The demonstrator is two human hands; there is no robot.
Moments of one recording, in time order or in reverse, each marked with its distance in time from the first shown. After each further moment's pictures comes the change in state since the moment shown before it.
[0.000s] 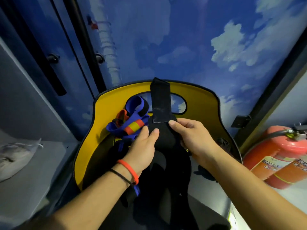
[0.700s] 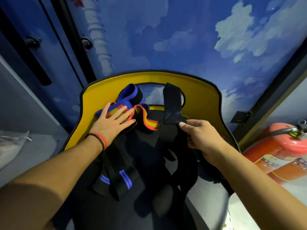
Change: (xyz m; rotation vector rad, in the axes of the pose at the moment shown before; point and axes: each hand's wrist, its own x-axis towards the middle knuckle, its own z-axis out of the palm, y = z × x) left_hand 0.112 -0.042 -0.101 2.241 -0.246 0.561; right_hand 0.036 0.030 -0.042 -0.199 0.142 0.203
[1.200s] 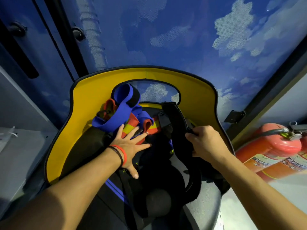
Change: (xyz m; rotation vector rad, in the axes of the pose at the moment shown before) left_hand 0.010 0.081 -0.014 -0.394 -0.347 0.208; right_hand 0.003 0.022 -0.022 -0.537 0.151 -0.029
